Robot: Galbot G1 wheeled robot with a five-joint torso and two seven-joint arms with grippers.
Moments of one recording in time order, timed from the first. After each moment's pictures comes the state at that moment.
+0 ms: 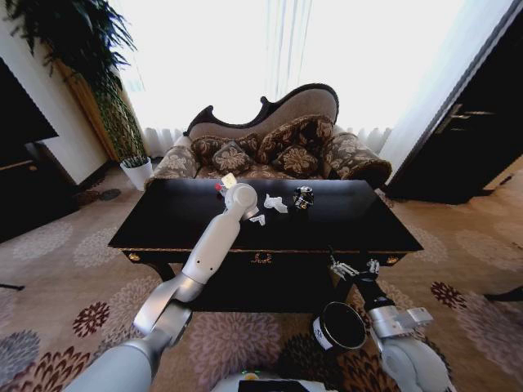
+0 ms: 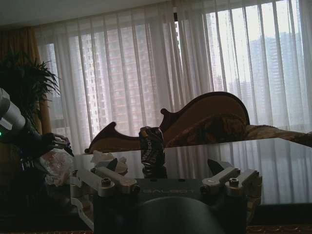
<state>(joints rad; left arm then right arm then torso) 0.31 -1.54 0.00 -1.42 -1.32 0.41 -1.20 -1.73 1.22 0.76 2.21 0.54 0.12 -0.11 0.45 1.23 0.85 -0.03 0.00</state>
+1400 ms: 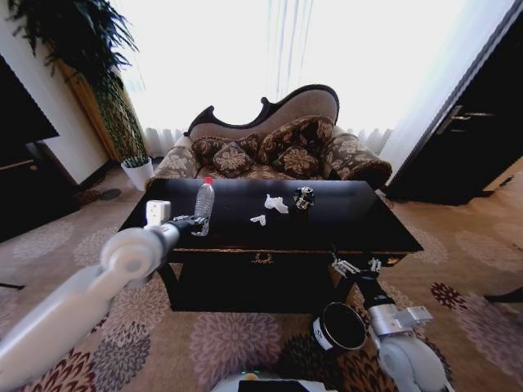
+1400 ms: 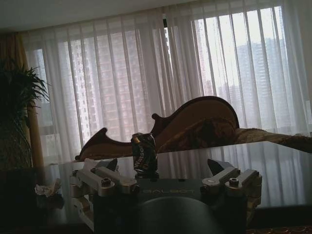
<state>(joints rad) 0.82 -0.51 -0.23 -2.33 -1.31 0.74 -0.50 -1.72 1.25 0.76 2.22 0.54 0.12 -0.07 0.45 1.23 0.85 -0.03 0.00</state>
